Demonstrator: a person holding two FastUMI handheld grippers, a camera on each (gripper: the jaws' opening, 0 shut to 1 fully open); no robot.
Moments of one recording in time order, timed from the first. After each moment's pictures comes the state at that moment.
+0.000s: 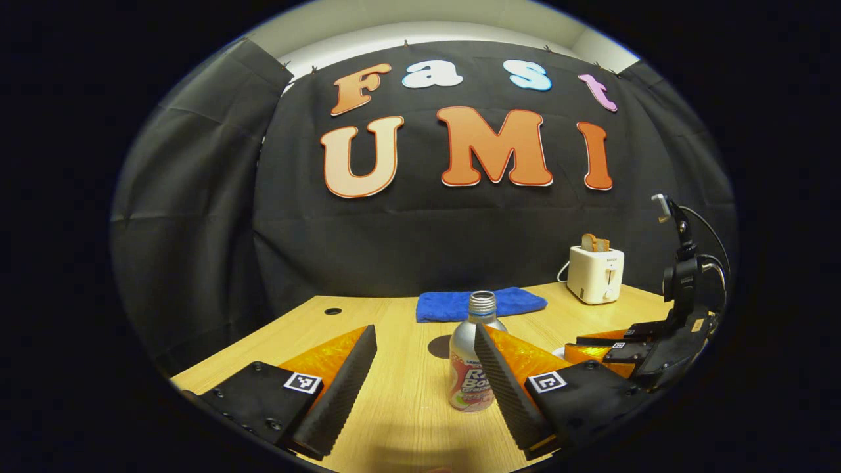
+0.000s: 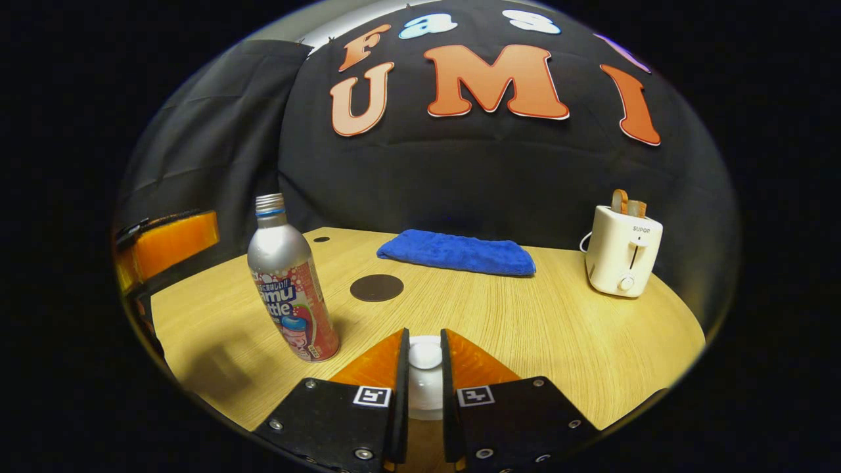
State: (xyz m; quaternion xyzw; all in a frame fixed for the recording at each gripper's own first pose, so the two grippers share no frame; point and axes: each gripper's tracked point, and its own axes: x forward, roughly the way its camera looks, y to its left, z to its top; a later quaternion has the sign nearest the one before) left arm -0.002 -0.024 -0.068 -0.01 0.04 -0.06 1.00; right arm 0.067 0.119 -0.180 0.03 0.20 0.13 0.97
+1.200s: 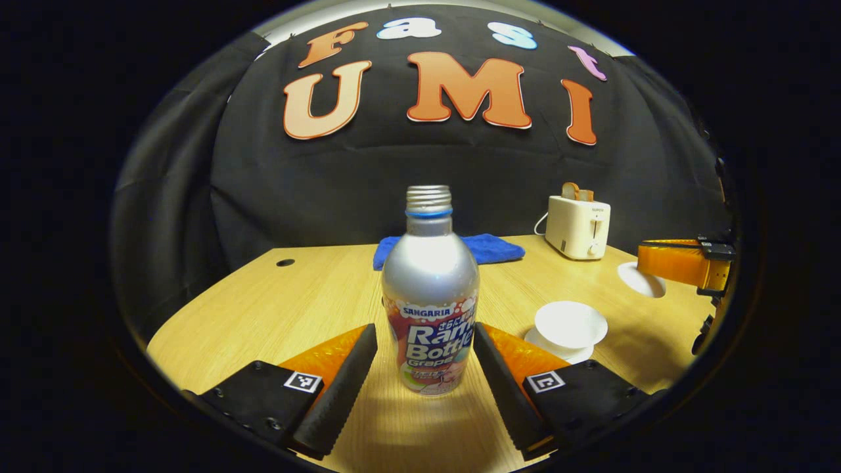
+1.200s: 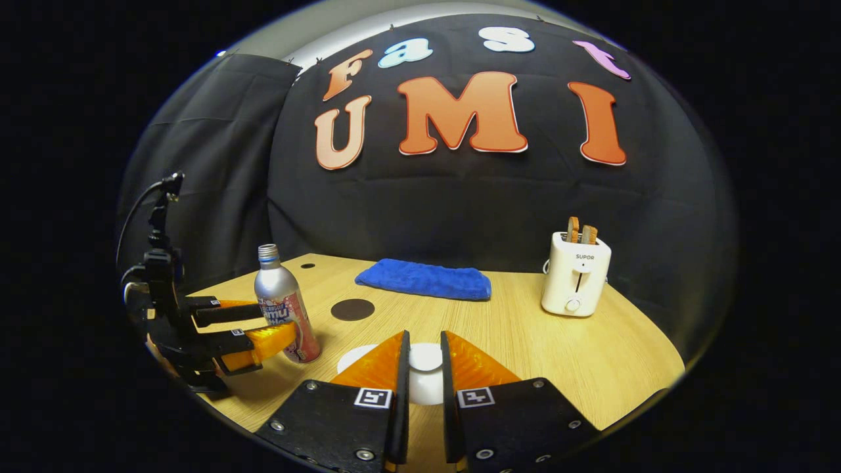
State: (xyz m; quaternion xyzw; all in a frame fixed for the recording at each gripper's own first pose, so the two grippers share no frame) left arm 0.031 -0.078 -0.164 -0.01 0.15 -0.12 0.98; right arm 0.039 0.042 -0.127 0.03 0.15 0.09 0.98
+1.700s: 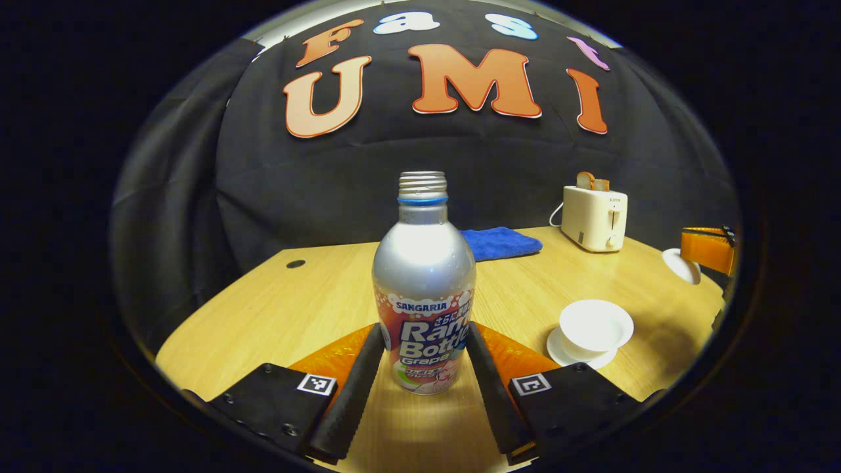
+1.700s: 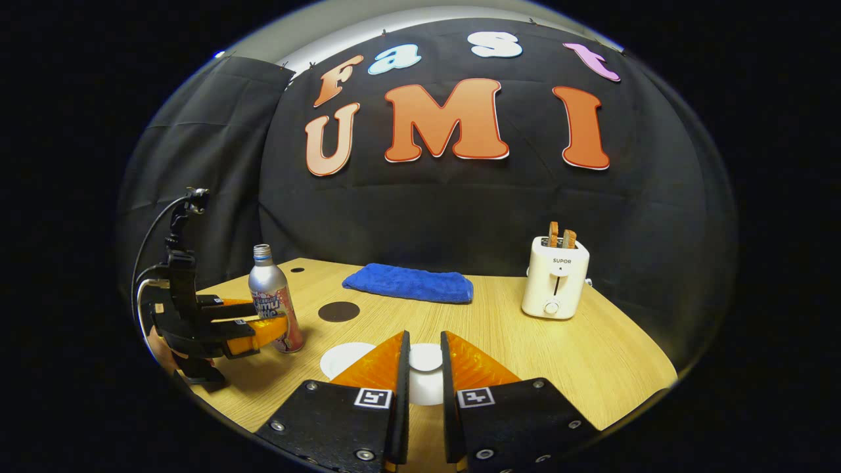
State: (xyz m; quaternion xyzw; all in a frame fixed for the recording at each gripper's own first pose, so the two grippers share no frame) left arm 0.050 -0.064 -0.161 0.03 0.15 -0.09 0.98; right arm 0.029 0.013 -0.123 0.03 0.14 0.07 0.99
